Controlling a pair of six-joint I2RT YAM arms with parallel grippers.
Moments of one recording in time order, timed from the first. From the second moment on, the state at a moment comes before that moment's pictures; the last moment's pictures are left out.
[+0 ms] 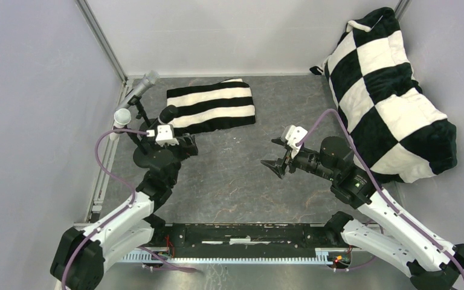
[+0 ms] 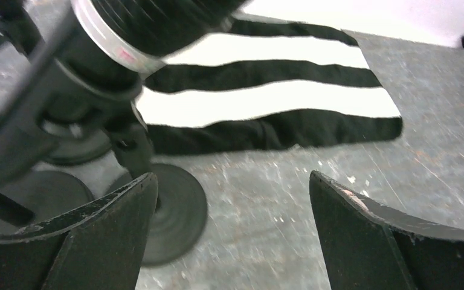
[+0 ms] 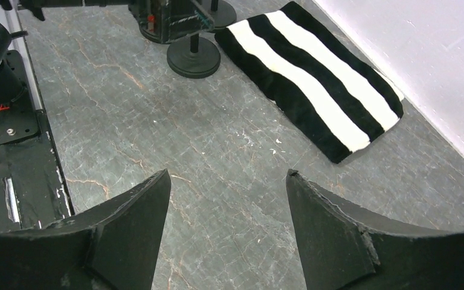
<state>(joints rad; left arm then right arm) -0.46 0.88 0.31 0.47 -0.47 -0.20 0.73 0.75 0.79 -0.21 -0.31 -0.22</state>
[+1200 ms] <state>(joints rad) -0.44 0.84 0.99 -0.32 -0.22 -0.31 0.29 0.80 0.90 -0.41 -0.06 -0.03</state>
